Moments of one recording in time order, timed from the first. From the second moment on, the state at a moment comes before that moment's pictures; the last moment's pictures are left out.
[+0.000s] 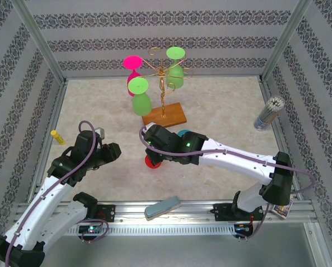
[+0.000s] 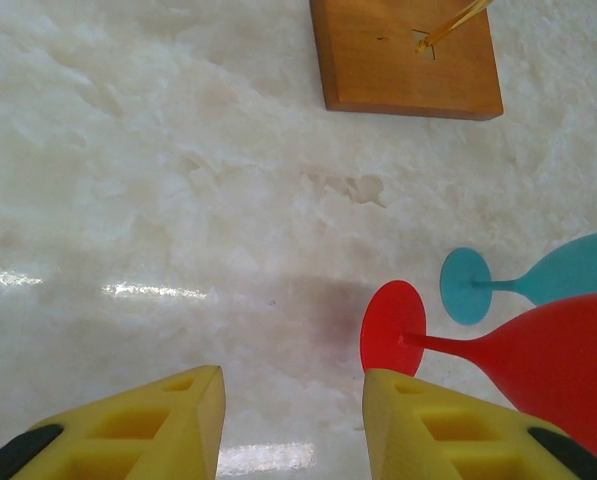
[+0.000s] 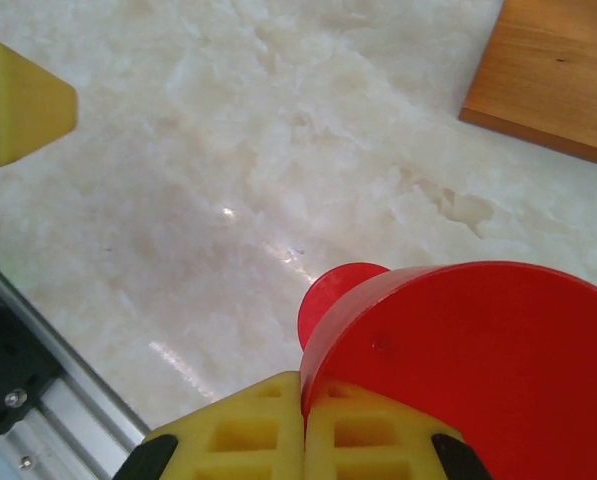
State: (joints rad) left arm -0.38 0.72 0.77 -0.86 0.07 -0.72; right arm 1.14 1.51 1.39 -0.80 0.17 0.46
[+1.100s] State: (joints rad) left arm -0.38 0.74 0.77 -0.86 0.06 -0.70; right arm 1.11 1.57 1.34 -0.80 0.27 0.44
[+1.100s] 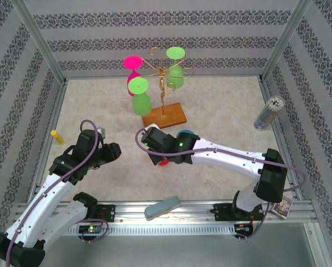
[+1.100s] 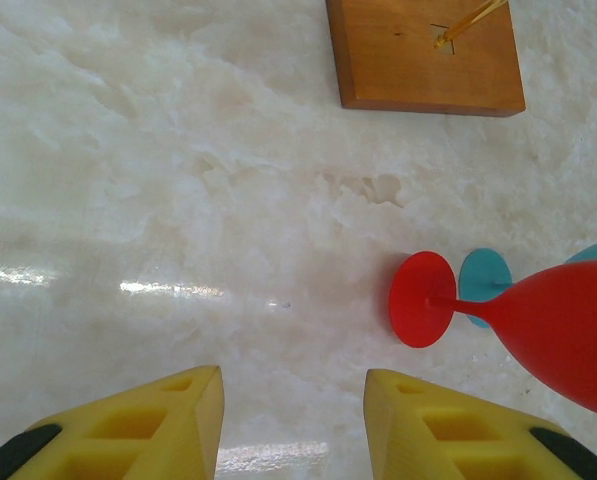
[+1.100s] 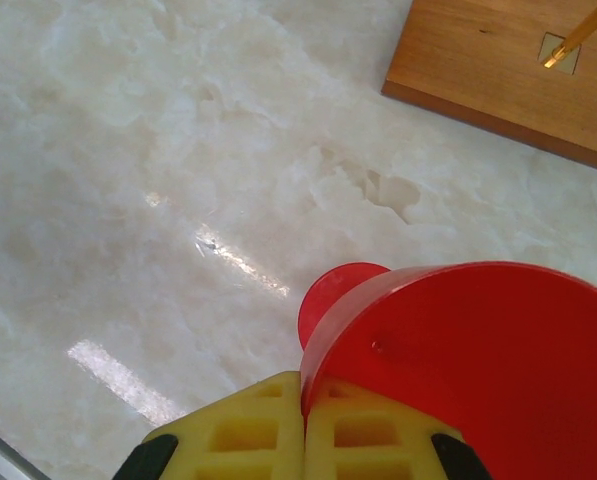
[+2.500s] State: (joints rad) left arm -0.38 0.74 0.77 -0.86 0.05 -0.68; right arm 1.10 1.62 1.37 -0.82 0.32 0.42
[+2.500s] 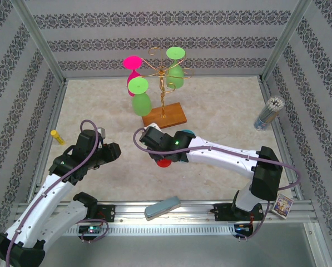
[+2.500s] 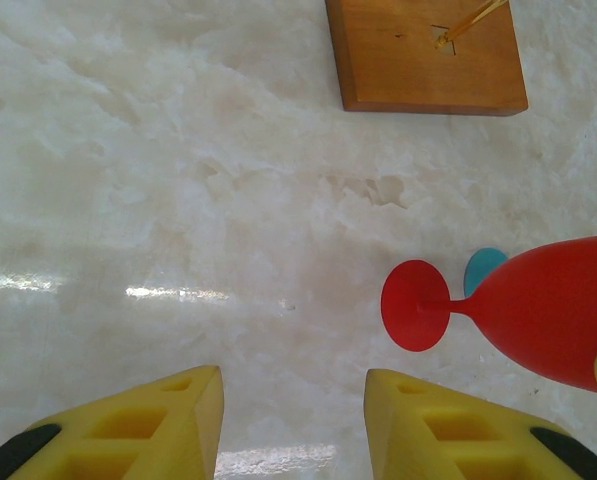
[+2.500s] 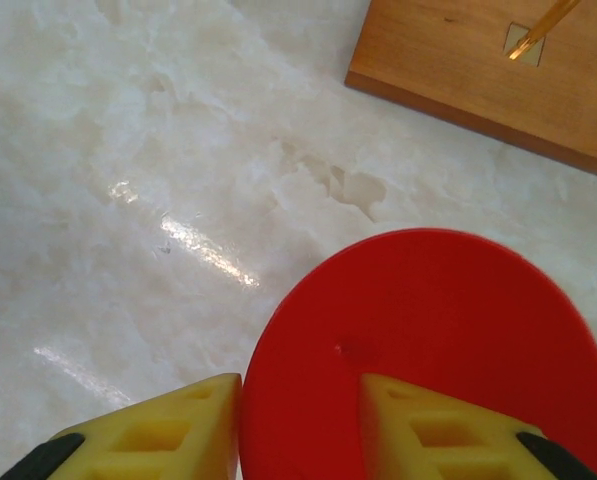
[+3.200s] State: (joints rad) left arm -0.38 0.82 0.93 -0.86 0.06 -0.66; right arm 1.03 1.32 1.40 -0.84 0.28 0.44
